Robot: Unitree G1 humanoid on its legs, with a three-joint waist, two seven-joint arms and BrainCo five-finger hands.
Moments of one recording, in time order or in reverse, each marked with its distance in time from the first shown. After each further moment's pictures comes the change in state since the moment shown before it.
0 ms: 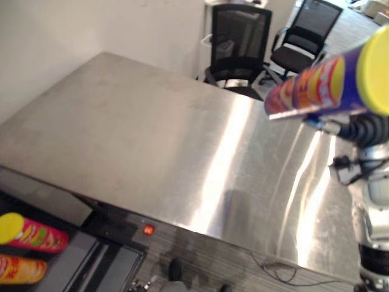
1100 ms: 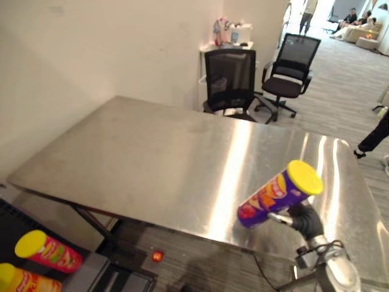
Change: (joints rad) left arm 0.070 -0.027 -0.004 0.078 0.038 0.000 -0.011; right arm 0.582 0.225 0.147 0.023 0.021 0.121 0.196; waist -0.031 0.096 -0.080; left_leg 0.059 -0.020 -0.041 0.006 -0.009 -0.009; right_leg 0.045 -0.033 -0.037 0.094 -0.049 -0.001
